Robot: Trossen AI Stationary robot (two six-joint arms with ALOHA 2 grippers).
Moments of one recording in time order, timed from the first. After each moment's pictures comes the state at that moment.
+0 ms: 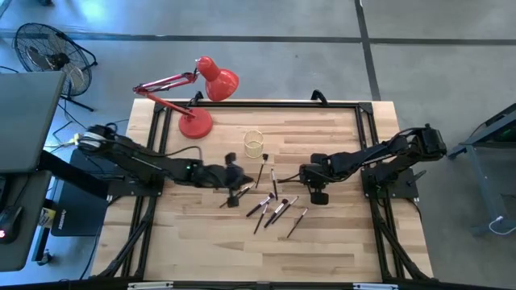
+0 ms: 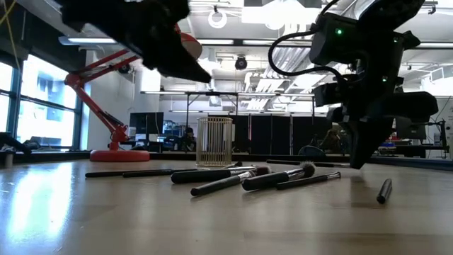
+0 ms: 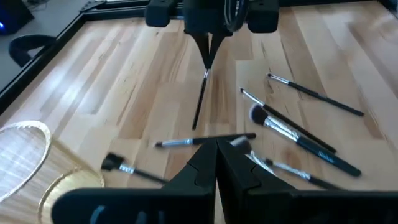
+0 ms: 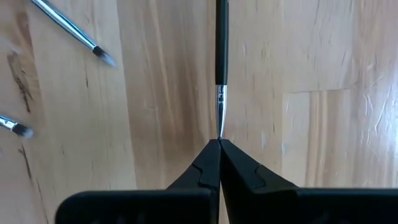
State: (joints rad) left arm -0.21 1.44 0.75 0.21 -0.33 -0.05; right arm 0.06 1.50 0.70 -0.53 0.10 0.12
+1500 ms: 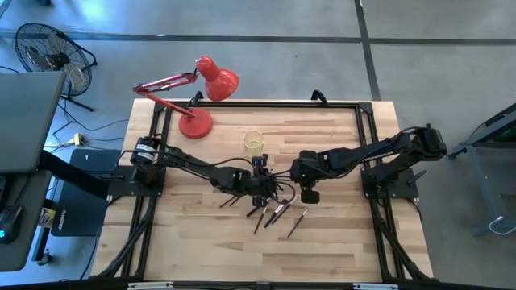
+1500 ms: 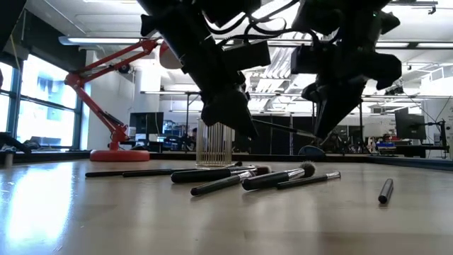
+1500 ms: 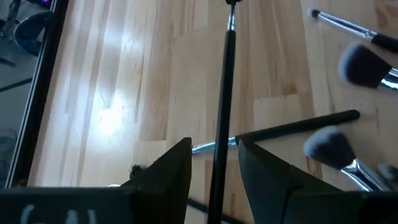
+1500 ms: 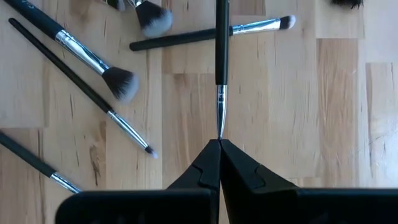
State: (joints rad) left arm -0.18 1.95 1.29 -0.21 -0.54 0.15; right arm 0.06 1.50 0.86 -0.51 0.06 0.07
